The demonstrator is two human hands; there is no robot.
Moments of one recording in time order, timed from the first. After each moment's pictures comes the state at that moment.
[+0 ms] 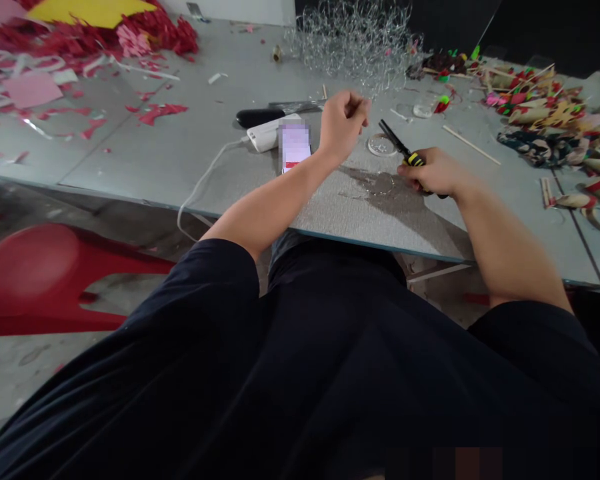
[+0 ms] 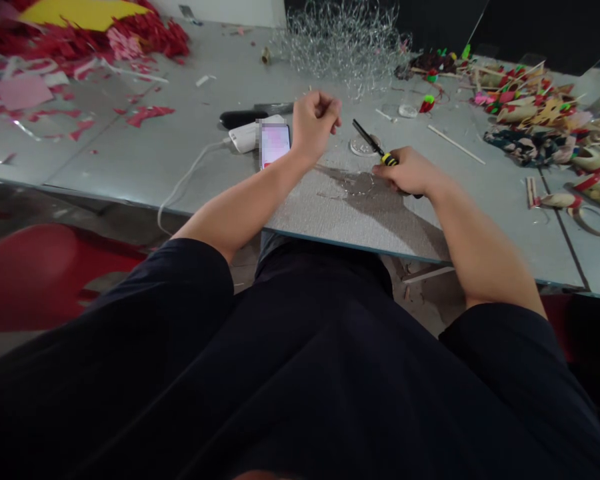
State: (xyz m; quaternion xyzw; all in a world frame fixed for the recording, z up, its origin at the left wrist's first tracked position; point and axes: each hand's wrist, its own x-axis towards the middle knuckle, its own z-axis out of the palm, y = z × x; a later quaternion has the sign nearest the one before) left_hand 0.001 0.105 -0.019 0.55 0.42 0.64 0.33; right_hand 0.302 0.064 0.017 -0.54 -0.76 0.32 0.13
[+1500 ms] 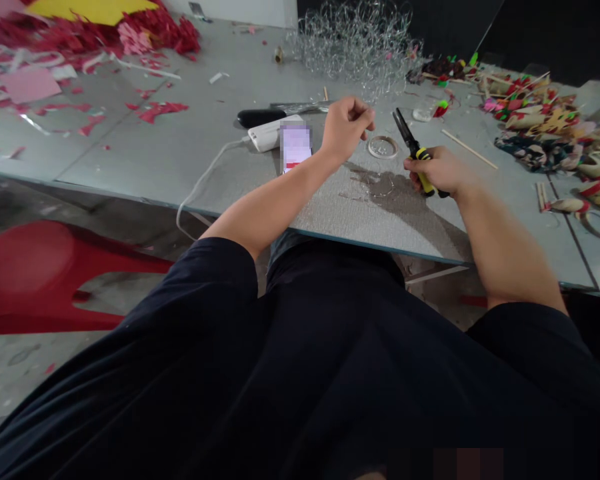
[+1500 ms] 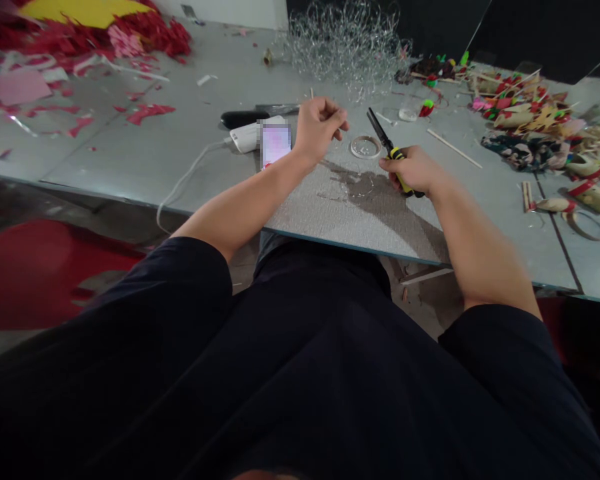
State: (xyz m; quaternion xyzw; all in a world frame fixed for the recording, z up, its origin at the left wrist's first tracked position) left_hand 0.000 0.112 -0.028 0.55 0.39 0.63 0.39; right_hand 0.302 0.067 0.019 -0.58 -0.68 0.41 0.19
